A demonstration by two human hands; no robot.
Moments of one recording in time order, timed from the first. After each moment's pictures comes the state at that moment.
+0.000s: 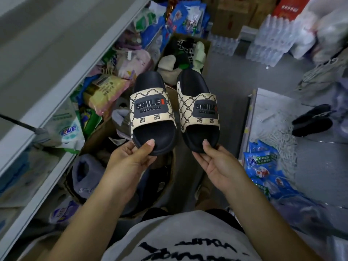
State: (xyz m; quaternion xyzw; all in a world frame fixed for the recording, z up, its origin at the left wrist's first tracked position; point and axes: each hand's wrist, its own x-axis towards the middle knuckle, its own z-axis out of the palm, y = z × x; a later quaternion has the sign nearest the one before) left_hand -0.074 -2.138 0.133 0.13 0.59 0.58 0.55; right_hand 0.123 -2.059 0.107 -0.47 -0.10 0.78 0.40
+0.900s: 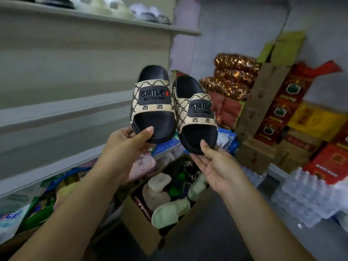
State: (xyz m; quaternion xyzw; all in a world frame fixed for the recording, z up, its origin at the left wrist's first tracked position) left_hand -0.045 -1.705 0.308 0.19 0.56 0.76 0.26; right_hand 0.107 -1.563 0.297 -0.28 -0.37 0.82 0.33
